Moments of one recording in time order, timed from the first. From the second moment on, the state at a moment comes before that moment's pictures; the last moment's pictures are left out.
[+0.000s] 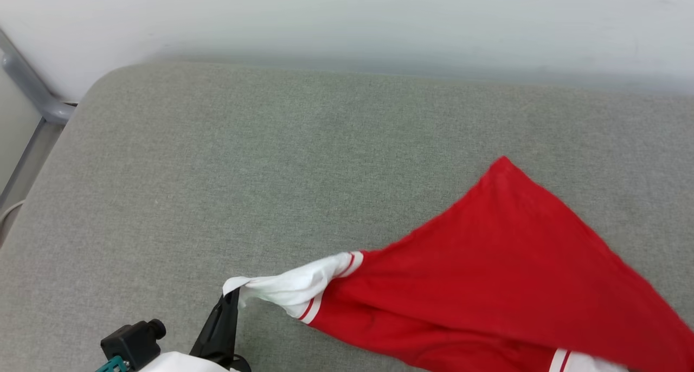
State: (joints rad) left arm 0.08 0.34 -0.38 -0.02 -0.95 0.09 -0.26; right arm 0.12 -0.81 0.11 0.21 0.82 0.13 0.47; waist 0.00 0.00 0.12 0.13
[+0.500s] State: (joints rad) left arm 0.09 0.34 -0.36 -0.04 -0.94 0.11 -0.26; right arm 0.30 -0.60 -0.08 0.08 0.68 0.13 0.51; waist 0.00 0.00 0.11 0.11
